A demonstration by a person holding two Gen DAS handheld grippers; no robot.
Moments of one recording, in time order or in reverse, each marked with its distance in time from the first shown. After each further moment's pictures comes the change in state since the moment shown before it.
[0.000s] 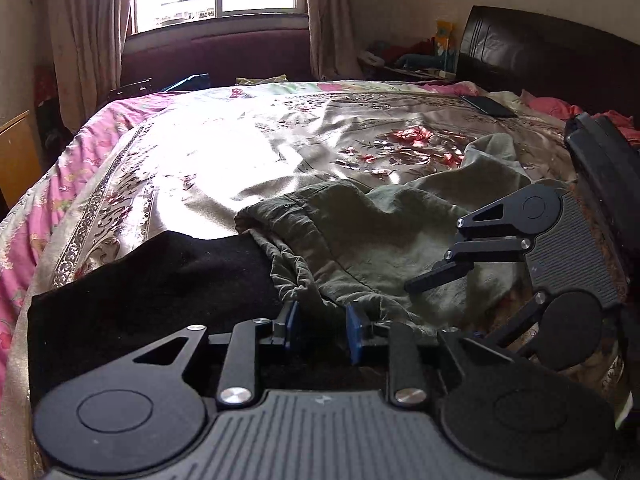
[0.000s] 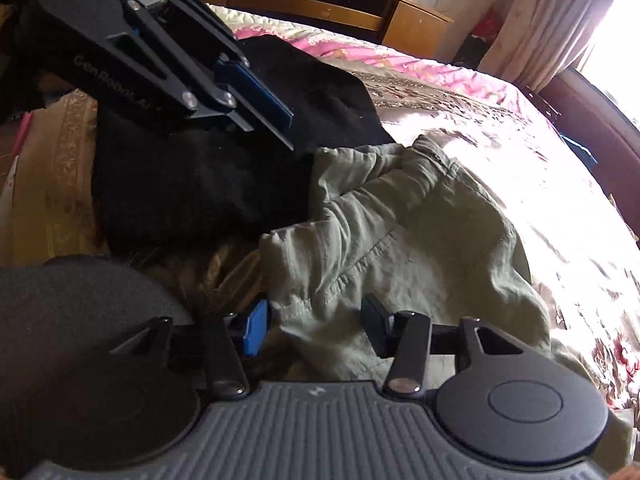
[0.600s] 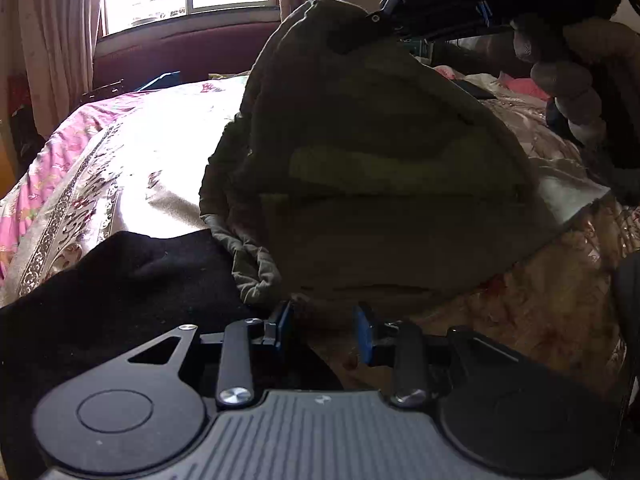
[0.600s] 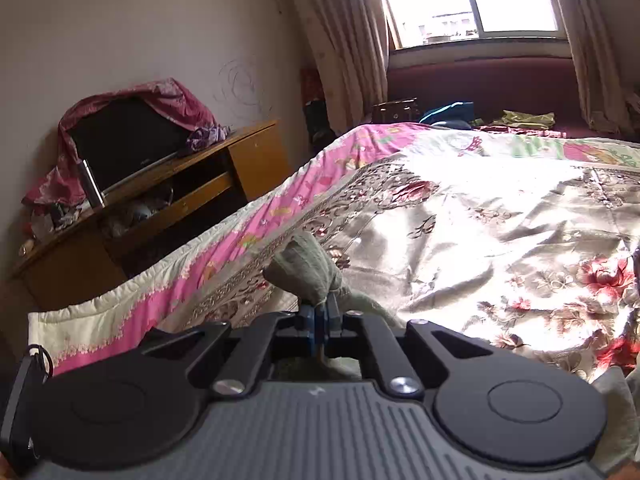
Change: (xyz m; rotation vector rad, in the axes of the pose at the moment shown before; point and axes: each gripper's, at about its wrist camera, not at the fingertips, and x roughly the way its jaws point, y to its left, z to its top) left arm 0.032 -0.010 -0.010 0.059 0.041 -0.041; right arm -0.065 -0.134 0.055 0.707 -0.310 -0.003
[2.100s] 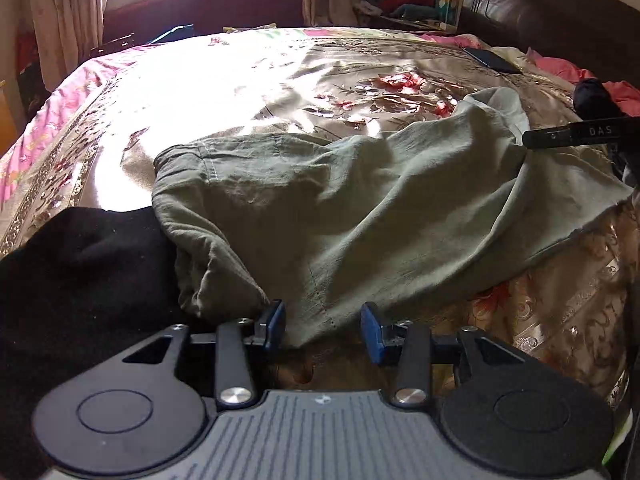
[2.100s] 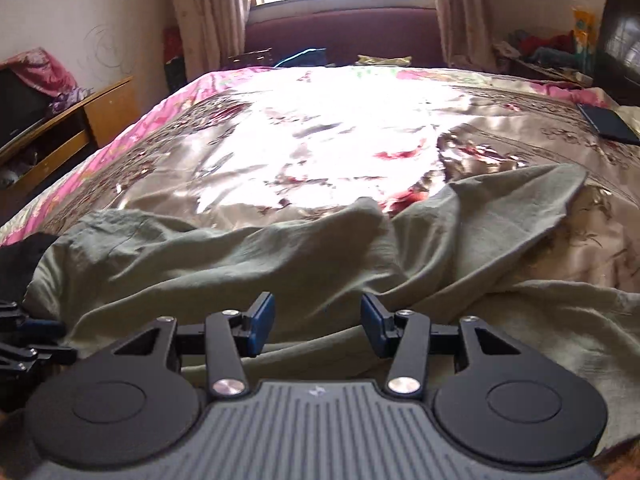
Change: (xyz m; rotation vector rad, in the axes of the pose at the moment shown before) left arm 0.034 -0.042 0.025 -0.058 0.114 0.044; right arm -0.096 -0.149 -0.105 0.196 0.062 -0.444
